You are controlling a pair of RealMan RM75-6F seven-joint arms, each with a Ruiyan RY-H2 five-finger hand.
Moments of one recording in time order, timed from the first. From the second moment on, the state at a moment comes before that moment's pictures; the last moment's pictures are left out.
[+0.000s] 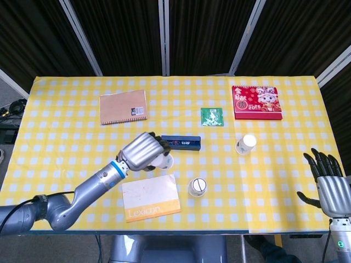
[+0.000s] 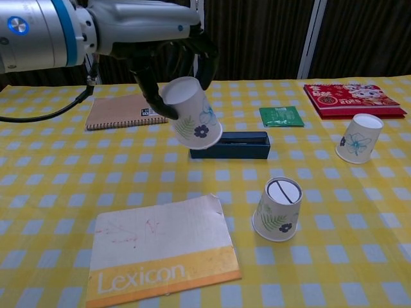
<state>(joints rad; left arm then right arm) -0.97 -1.30 -0.26 -1.83 1.21 0.78 0.50 0.10 -1.07 0.08 -1.63 -1.48 1.47 -0.06</state>
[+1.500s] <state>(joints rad) -1.32 -1.54 -0.18 -1.74 0.97 0.74 0.79 0.10 -1.06 0.11 -1.60 -1.43 1.46 -0.02</state>
